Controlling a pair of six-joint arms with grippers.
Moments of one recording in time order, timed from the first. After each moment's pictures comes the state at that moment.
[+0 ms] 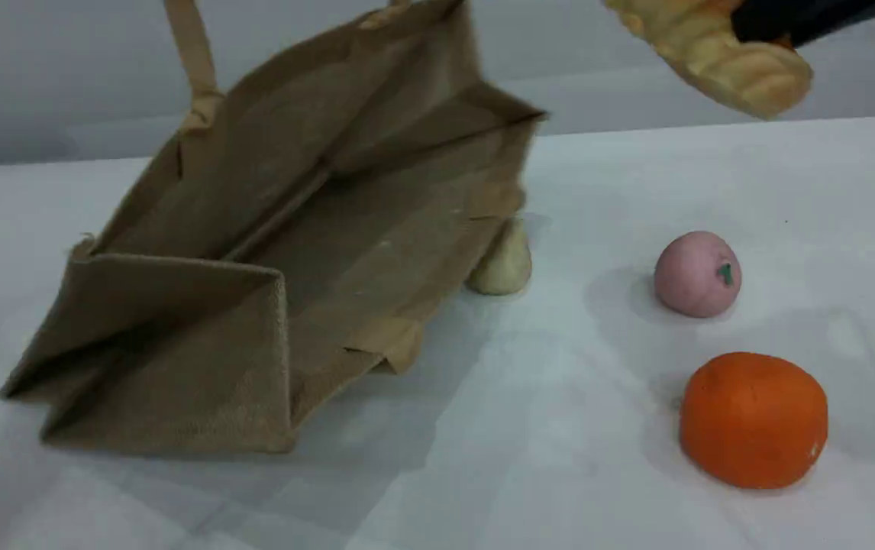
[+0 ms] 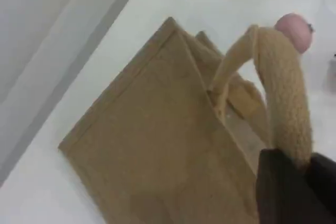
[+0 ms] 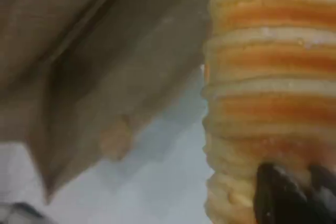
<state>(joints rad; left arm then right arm) -0.17 1.83 -1.92 -0.57 1.22 0.98 0.04 1.51 -1.01 0.82 0.80 -0.61</state>
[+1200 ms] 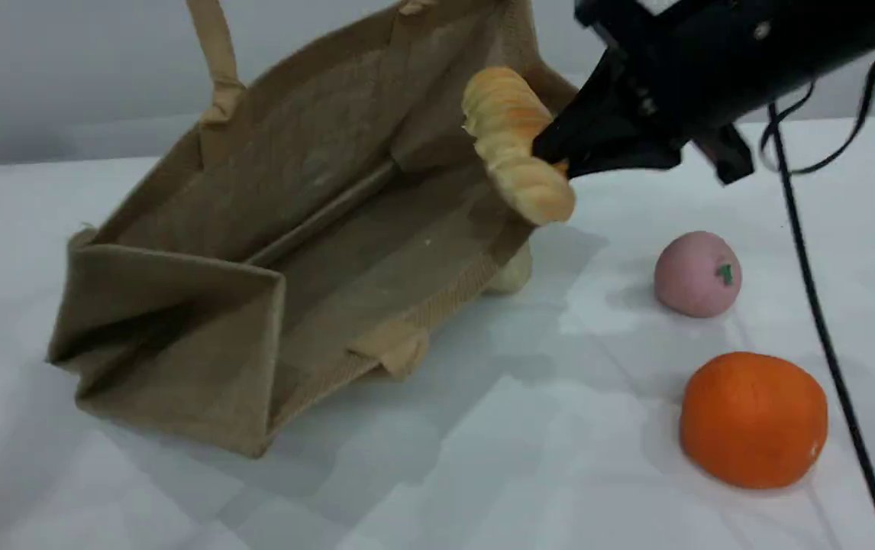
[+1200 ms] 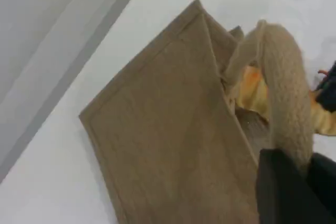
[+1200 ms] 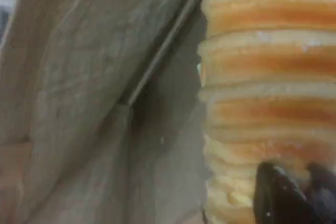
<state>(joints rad) -0.17 1.83 -1.92 -0.61 1.22 0.99 0.19 1.92 -1.03 1.49 0.69 -0.90</state>
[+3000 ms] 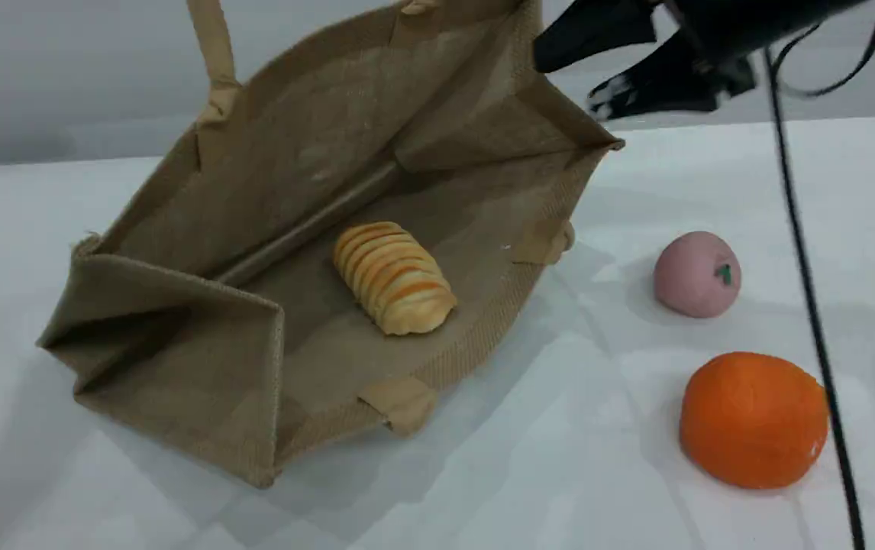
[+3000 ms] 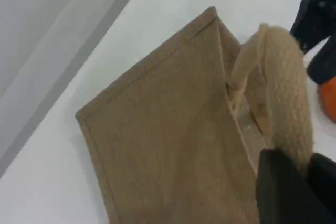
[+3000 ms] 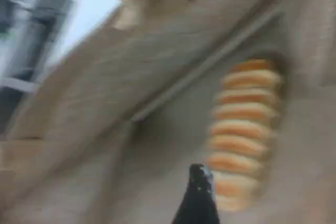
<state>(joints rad) -0.17 1.83 -1.92 -0.63 1.22 0.98 0.06 1.96 -1.21 1.34 0.84 -1.06</state>
